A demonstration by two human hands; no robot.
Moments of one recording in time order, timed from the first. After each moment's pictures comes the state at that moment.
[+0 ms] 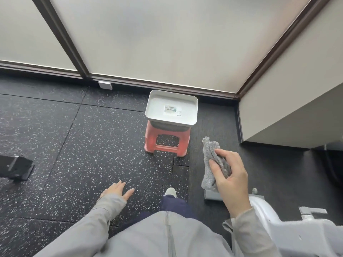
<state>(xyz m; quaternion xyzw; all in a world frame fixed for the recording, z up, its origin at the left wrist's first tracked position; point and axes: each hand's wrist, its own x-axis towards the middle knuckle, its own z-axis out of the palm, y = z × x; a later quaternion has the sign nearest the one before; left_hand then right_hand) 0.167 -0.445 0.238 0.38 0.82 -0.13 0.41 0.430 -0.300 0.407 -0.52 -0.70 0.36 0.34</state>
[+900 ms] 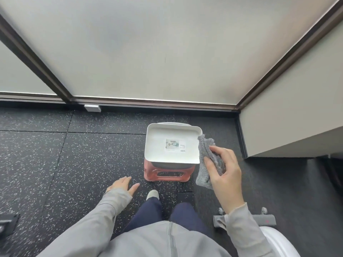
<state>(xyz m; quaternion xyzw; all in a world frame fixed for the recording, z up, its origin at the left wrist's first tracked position) 0.006 -0.186 0.246 0.41 0.80 -0.12 0.41 0.257 -0.079 0.401 -0.54 -0.68 0.35 0.35</state>
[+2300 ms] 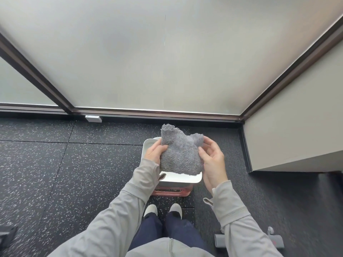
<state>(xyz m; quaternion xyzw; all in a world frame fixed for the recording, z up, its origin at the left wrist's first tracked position) 0.078 0.005 0.380 0.08 0.61 0.52 0.59 0.226 0.049 0.366 -0.55 -0.38 0.64 0.37</state>
